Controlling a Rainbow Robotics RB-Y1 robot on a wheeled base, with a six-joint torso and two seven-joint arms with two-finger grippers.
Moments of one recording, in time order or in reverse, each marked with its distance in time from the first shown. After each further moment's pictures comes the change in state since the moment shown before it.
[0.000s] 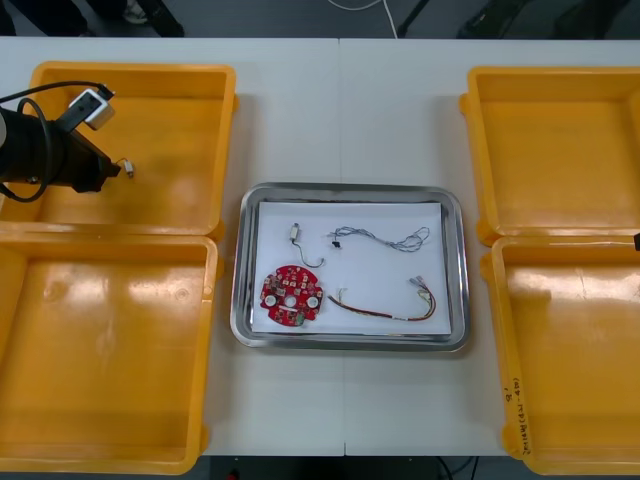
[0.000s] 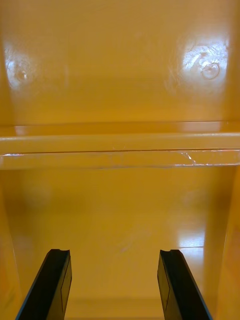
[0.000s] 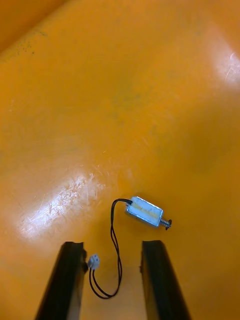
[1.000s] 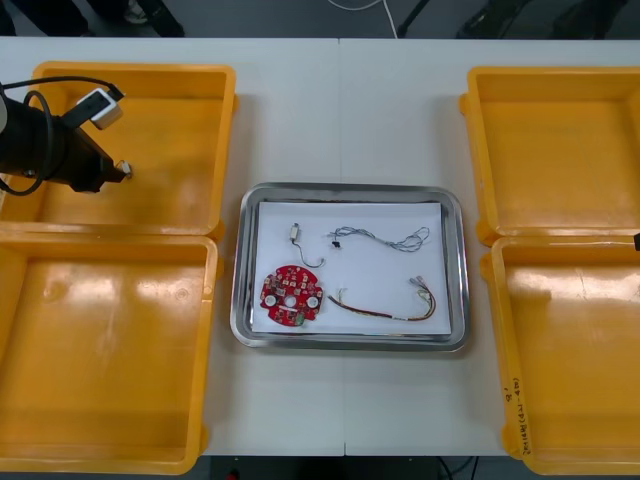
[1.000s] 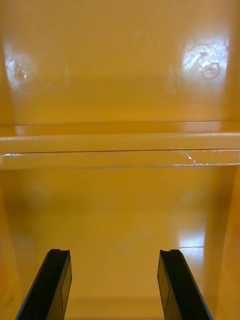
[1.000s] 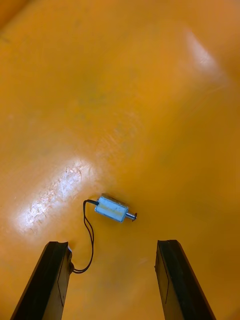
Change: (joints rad) right arm 0.000 0.000 0.000 0.000 0.000 0.000 0.000; left arm -0.018 0.000 0.008 -0.077 -0.053 0.152 0.020
